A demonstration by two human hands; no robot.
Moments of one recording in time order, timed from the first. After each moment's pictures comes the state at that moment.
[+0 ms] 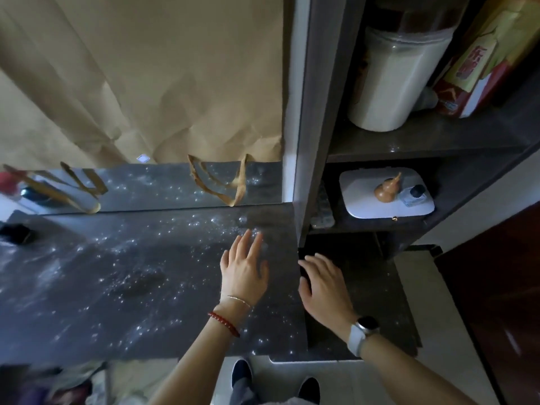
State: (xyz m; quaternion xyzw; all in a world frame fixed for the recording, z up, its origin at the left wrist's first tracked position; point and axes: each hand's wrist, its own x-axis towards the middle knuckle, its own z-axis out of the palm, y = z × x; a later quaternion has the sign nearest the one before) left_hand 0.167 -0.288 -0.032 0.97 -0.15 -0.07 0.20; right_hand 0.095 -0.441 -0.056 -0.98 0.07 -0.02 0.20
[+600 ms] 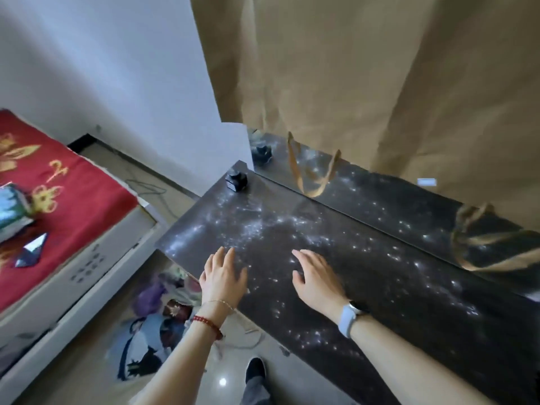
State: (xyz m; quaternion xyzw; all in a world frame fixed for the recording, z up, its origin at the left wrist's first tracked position) left_hand 0.169 0.098 -0.047 0.94 0.26 -0.04 0.21; right_hand 0.232 -0.088 -0.045 -0.93 -0.25 0.14 0.24
